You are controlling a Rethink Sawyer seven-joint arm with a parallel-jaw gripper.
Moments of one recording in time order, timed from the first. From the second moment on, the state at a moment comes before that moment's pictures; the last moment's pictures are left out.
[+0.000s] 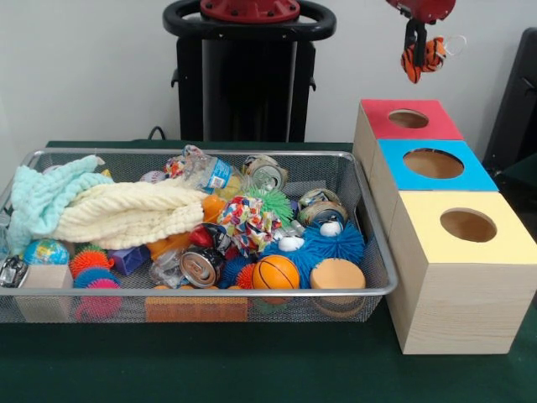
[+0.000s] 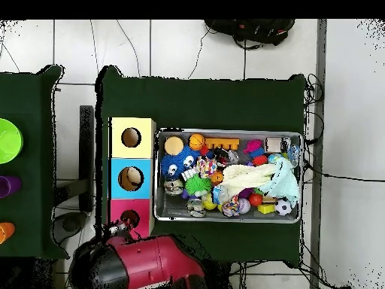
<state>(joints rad) -0.17 -1.13 0.32 2.28 -0.07 0.46 3.16</state>
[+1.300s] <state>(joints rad) -0.11 -1.01 0.32 2.25 -0.14 0.46 3.16</state>
